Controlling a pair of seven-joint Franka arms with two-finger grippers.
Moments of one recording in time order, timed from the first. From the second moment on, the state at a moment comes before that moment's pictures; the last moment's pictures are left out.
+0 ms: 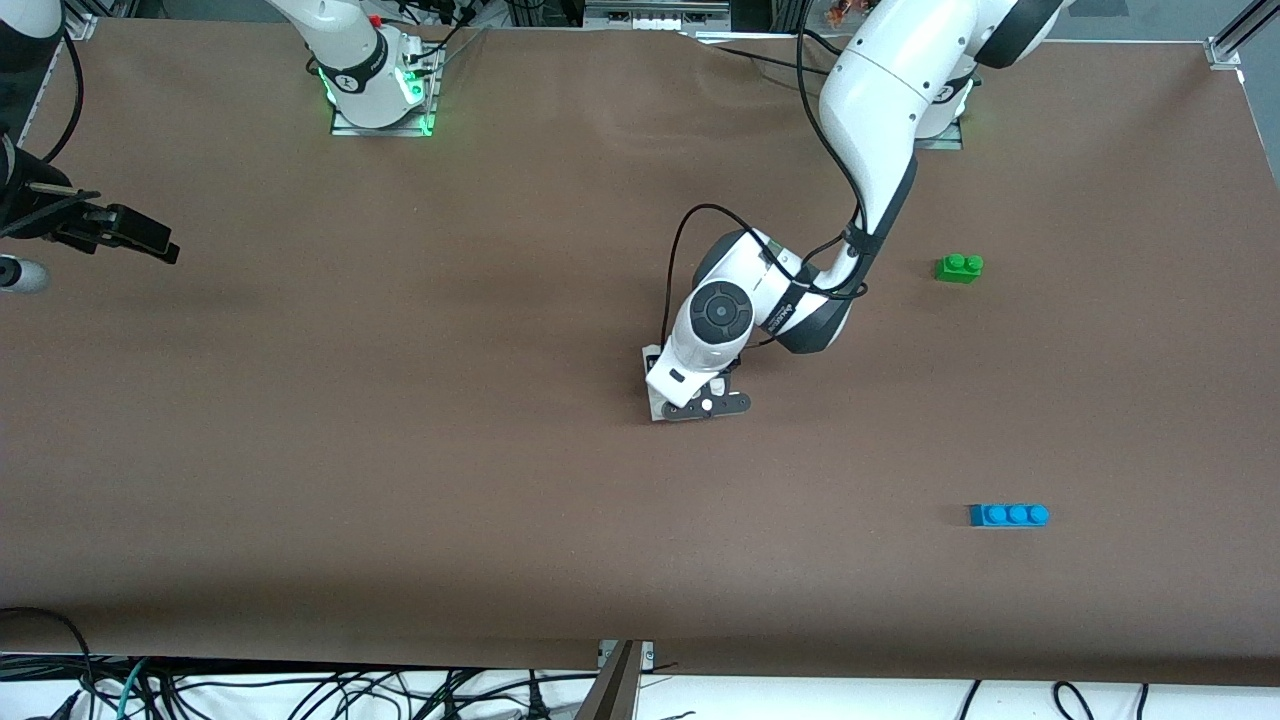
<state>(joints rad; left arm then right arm) -0.56 0.84 -0.10 -1.41 -0.07 2.19 -0.74 0.02 0.02 -0.07 -1.66 0.00 1.60 0.07</state>
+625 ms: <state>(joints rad) -0.52 0.71 -0.09 -1.40 -0.10 2.11 -0.74 0.02 0.02 -0.07 -1.66 0.00 1.60 0.07</state>
